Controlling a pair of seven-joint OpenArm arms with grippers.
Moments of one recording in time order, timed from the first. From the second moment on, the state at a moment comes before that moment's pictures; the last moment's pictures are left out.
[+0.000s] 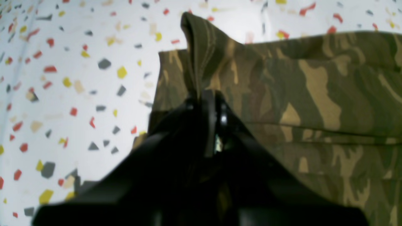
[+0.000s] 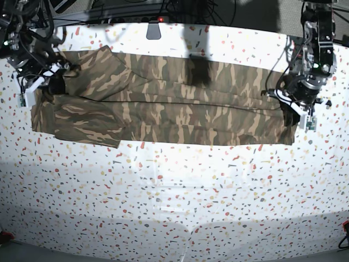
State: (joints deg) left arm 11.6 -15.2 -8.1 88.3 -11.8 -13.5 18.5; right arm -21.6 20.8 31.5 97.8 30.3 33.3 -42.9
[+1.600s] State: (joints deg) left arm 12.2 -15.5 -8.1 92.4 -9.3 -8.5 19.9; right arm -1.5 23.1 28.4 97.7 49.8 33.5 -67.9
